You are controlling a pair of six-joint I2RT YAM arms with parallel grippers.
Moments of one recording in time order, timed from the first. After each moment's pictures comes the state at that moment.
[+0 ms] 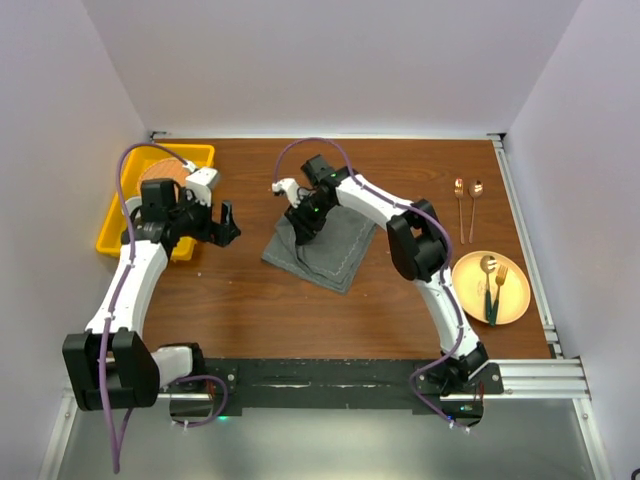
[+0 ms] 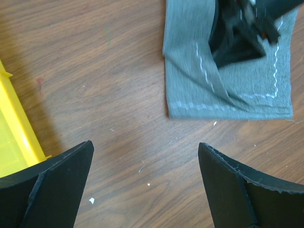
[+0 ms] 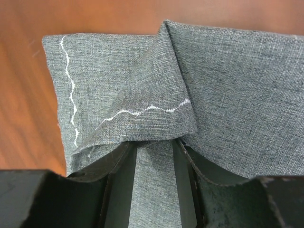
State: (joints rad) left arm 0.07 1.21 0.92 -0.47 0.52 0.20; right arm 0.62 2.41 2.04 -0.79 -0.52 -0.34
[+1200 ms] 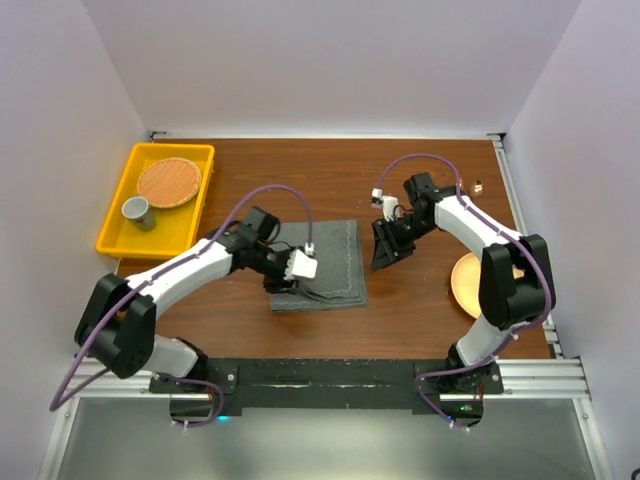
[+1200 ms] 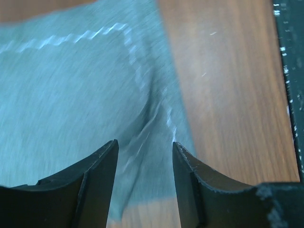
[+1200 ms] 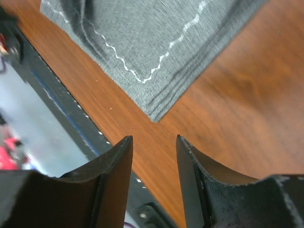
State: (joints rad) left arm -0.52 1.39 0.88 -0.57 0.71 1.03; right arm 0.27 1.68 1.19 -0.90 -0.67 -0.19
